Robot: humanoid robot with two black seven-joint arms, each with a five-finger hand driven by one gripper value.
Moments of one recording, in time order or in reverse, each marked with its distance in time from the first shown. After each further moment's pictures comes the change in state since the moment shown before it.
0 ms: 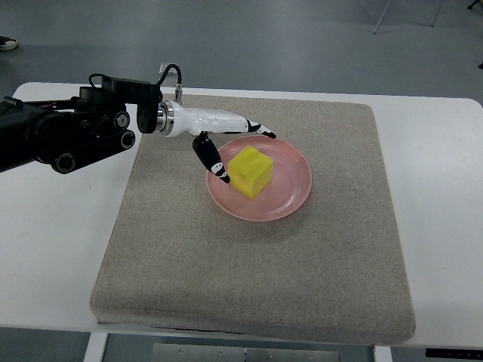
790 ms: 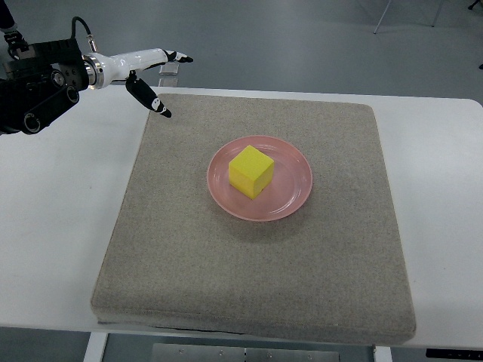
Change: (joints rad) left arm 0.022 0.012 -0.047 0.436 -0.212 0.031 -0.002; right arm -0.001 0.000 0.000 0.000 0.000 0.000 0.000
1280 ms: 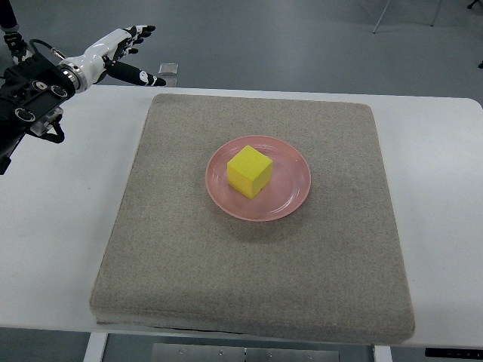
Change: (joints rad) left arm 0.080 -0.054 0.001 0.151 -0.662 0.085 0.031; right arm 0.000 0.000 0.000 0.000 0.000 -0.001 0.000
